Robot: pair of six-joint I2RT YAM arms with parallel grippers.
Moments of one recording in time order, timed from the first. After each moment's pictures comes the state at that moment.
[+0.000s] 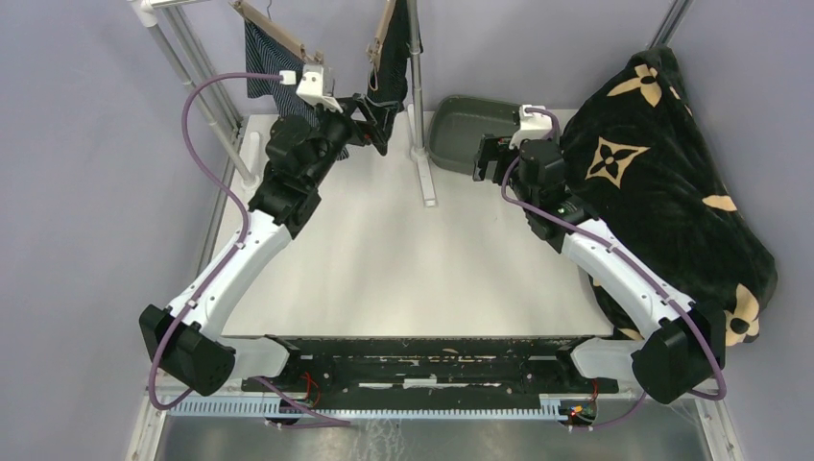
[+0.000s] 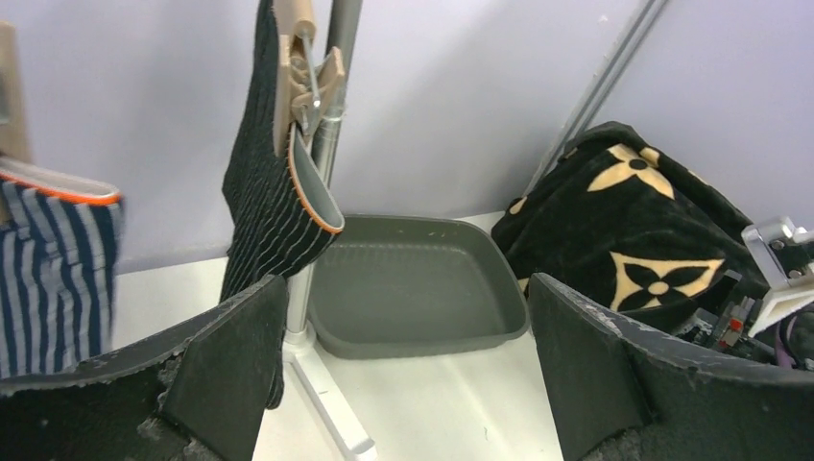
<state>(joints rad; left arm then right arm) -0.47 1.29 1.30 0.15 -0.01 -0.29 0.47 1.27 1.08 -0.05 0.28 0.21</state>
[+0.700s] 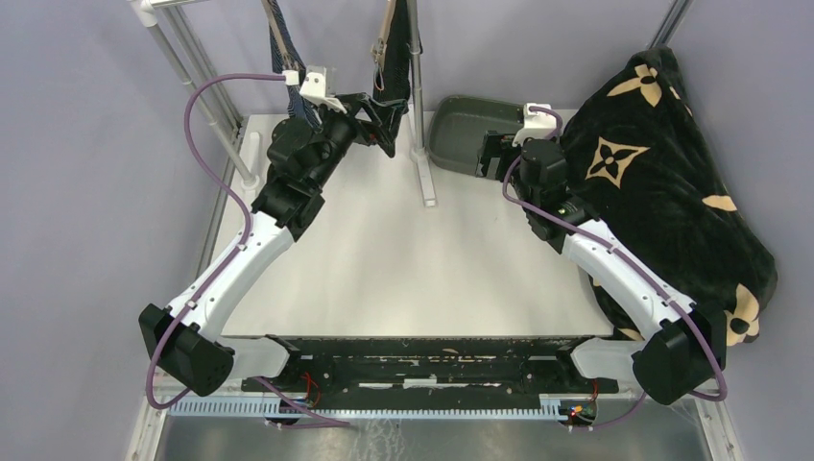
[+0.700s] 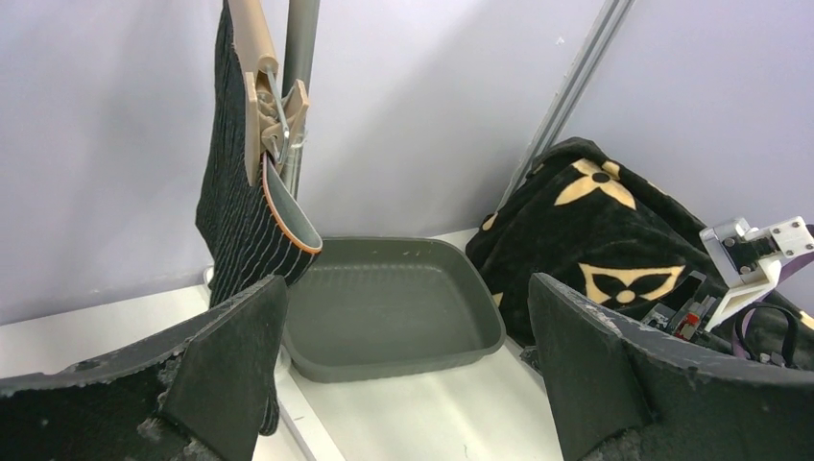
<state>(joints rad) -0.51 1.29 1.30 0.22 0.00 -0.29 0.47 1.26 1.08 -0.02 0.34 0.20</state>
